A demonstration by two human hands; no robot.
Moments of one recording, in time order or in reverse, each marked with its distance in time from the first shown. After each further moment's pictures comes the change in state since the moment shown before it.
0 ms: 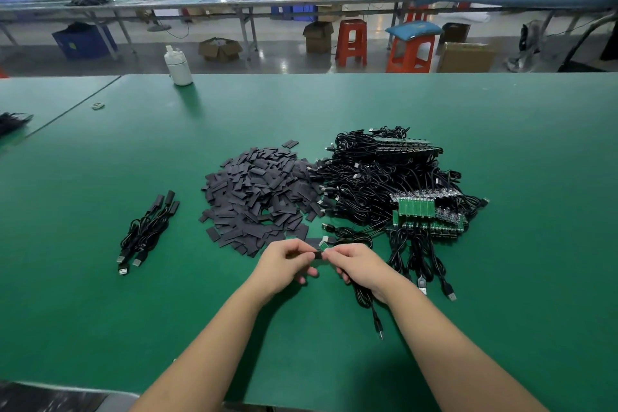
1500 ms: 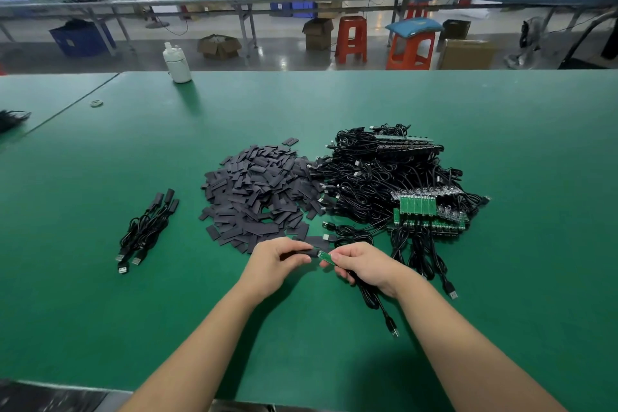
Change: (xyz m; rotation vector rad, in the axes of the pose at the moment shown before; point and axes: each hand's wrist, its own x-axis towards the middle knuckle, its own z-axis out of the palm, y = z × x) left_hand -0.002 -0.008 -0.021 0.425 0.110 0.309; right_hand -0.003 -0.001 -0.015 -0.015 -0.193 -0.040
